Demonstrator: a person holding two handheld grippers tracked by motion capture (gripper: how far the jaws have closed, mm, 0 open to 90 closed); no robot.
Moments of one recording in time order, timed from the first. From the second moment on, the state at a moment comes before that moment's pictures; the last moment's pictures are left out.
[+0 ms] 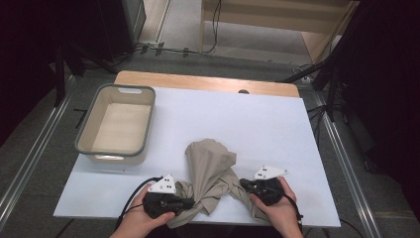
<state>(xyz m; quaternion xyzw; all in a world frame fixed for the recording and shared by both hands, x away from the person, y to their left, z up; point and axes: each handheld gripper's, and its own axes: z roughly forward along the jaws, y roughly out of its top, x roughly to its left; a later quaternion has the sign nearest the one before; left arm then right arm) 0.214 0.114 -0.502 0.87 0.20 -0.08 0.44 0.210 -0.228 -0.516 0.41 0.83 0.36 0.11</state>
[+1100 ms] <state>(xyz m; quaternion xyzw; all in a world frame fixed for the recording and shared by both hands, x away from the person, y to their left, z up) 0.273 0.112 -0.482 0.81 0.31 0.01 0.50 0.301 -0.170 -0.480 0.39 0.82 0.40 0.13</state>
